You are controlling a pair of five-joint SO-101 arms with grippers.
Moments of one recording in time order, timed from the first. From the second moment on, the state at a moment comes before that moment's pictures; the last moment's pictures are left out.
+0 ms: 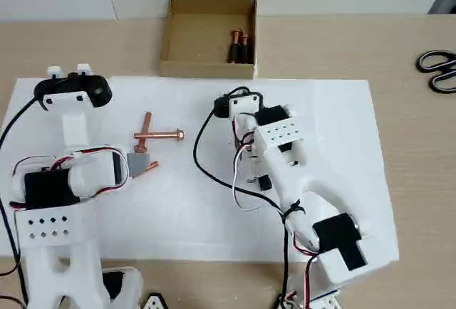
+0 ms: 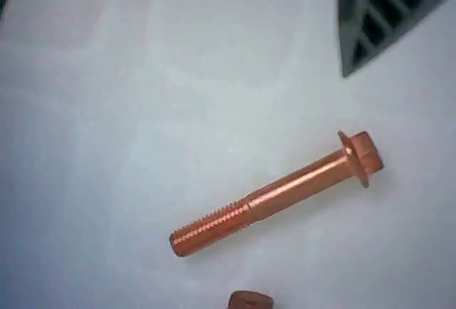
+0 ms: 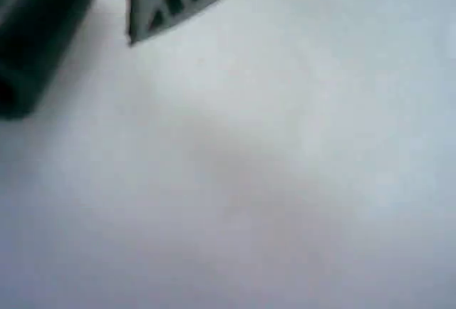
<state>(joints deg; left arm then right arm) -10.5 -43.1 27.6 91.6 4.9 -22.7 5.1 17.8 74.5 1.5</state>
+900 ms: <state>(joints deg) -10.5 -40.7 24.0 92.9 2.2 -22.0 6.2 8.0 81.3 0.3</state>
